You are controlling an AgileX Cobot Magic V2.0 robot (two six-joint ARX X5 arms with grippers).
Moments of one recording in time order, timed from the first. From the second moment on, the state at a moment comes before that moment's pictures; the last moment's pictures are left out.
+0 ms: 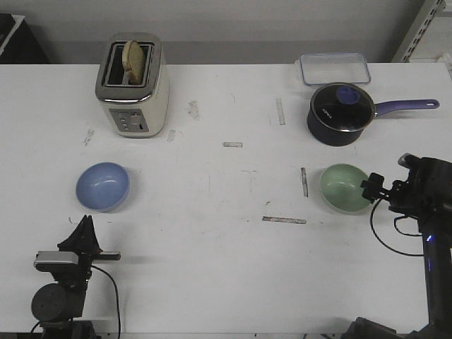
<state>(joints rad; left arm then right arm) -0.02 0.01 0.03 0.17 -0.03 0.03 -0.37 1.33 1.07 -0.74 -0.24 0.13</state>
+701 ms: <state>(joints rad) -0.02 0.01 0.03 0.17 -0.03 0.03 -0.33 1.50 1.07 -0.67 -0.24 0.14</state>
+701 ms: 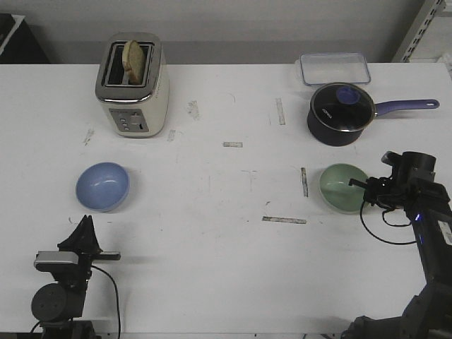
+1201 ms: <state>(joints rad) -0.02 0.01 0.03 0.17 -0.03 0.03 -0.11 1.39 1.10 -0.65 -0.23 0.22</state>
